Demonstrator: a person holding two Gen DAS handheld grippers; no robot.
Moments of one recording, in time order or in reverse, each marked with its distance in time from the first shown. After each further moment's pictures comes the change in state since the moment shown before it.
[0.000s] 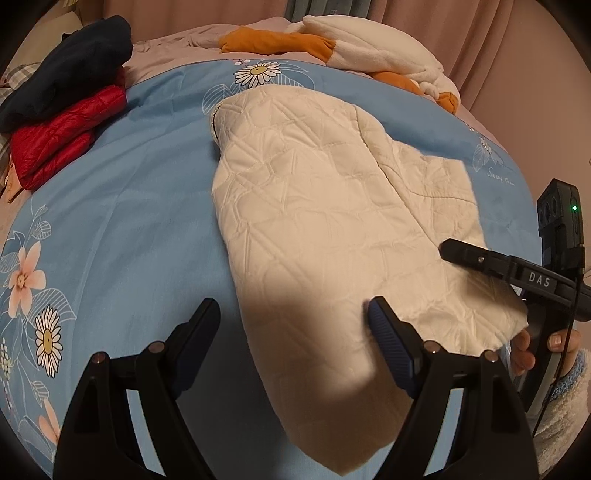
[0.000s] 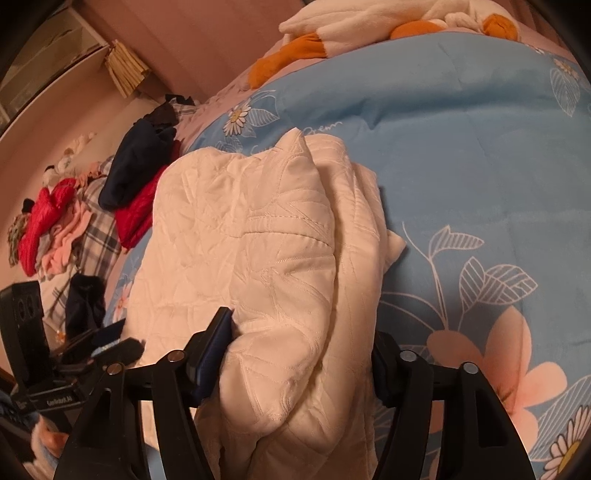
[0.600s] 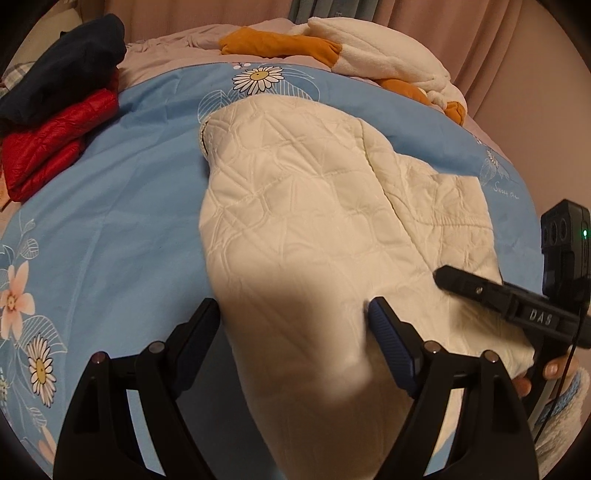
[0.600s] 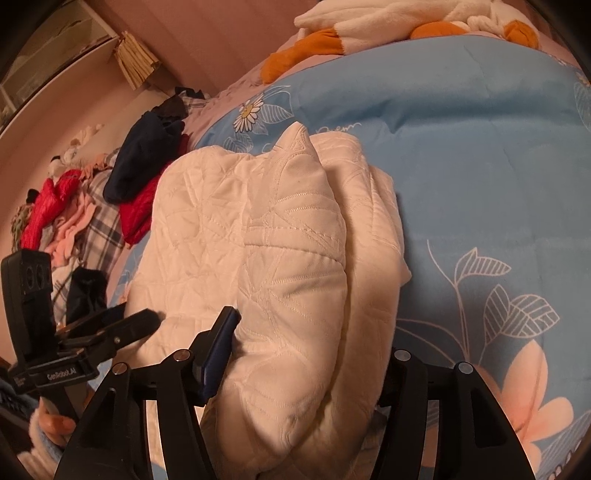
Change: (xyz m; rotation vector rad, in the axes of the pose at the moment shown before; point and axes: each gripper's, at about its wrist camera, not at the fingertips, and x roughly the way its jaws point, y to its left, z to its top) left arm 0.017 0.004 0.028 -0.011 -0.008 -0.007; right arm 0.009 0.009 0.009 -0.051 0.008 0.029
